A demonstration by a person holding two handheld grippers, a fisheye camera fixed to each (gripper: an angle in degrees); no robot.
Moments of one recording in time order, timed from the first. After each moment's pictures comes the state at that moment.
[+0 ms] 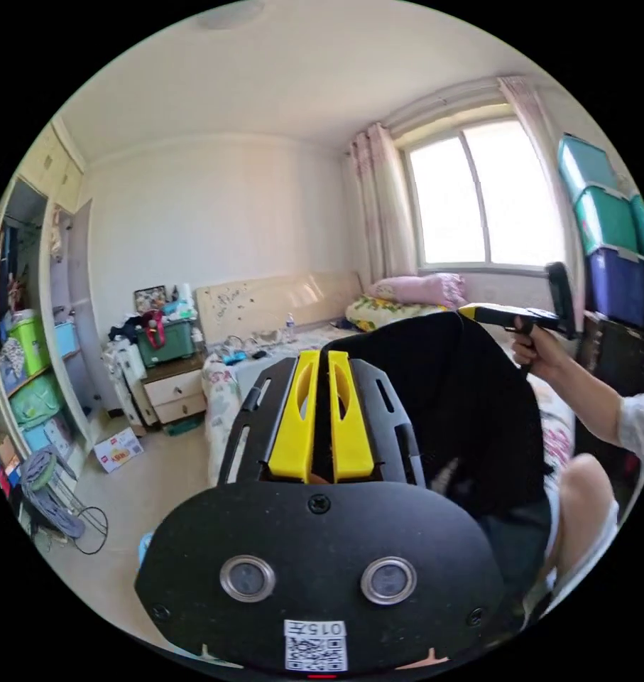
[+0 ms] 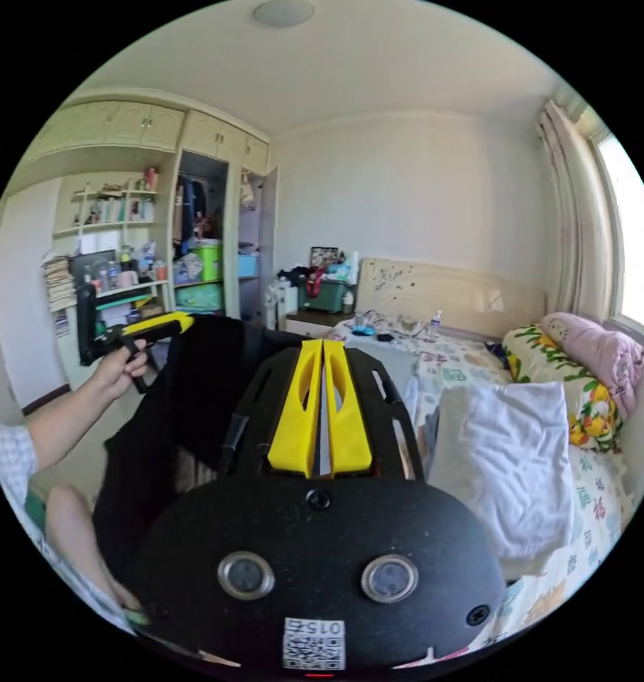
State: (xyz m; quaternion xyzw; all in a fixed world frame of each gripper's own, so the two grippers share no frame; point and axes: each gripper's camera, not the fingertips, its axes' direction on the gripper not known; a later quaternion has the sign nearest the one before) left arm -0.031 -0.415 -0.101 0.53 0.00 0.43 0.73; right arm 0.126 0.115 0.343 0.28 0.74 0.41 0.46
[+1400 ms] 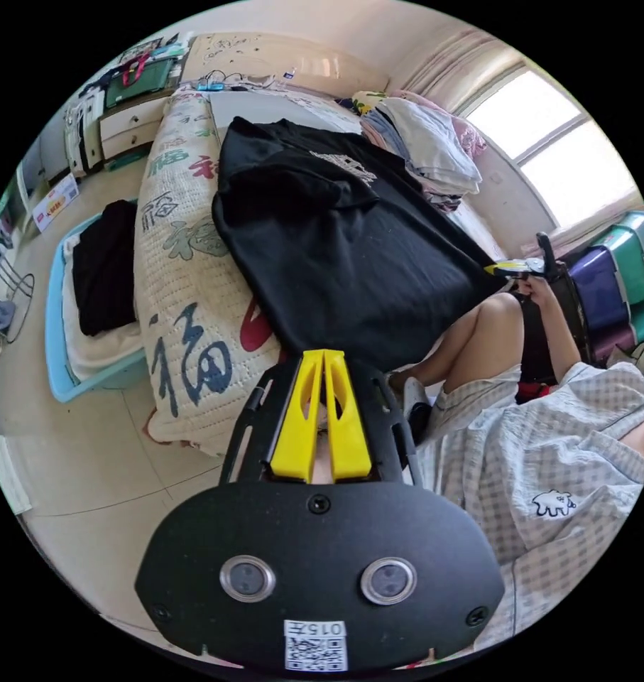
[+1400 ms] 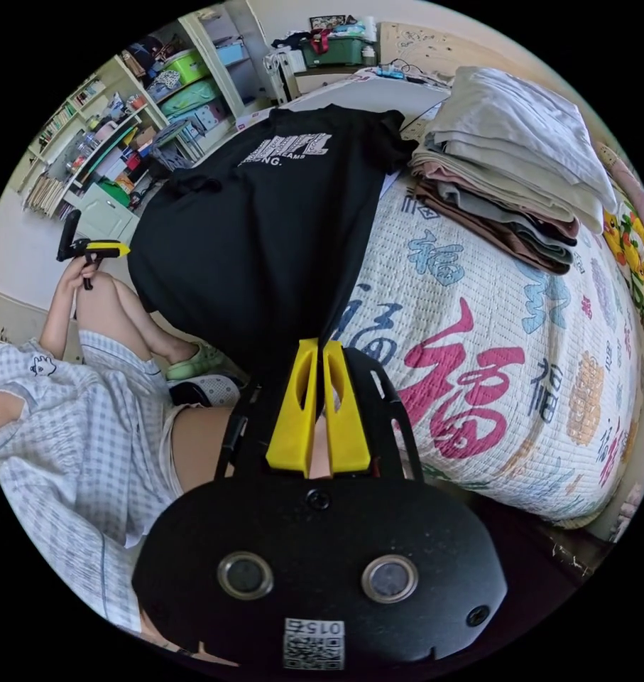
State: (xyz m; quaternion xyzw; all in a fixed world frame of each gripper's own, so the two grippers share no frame) left arm -0.227 -0.292 0.061 0.06 -0.01 0.35 0.93; right arm 0.035 0.262 0.475 0.08 0.40 0.69 0.60
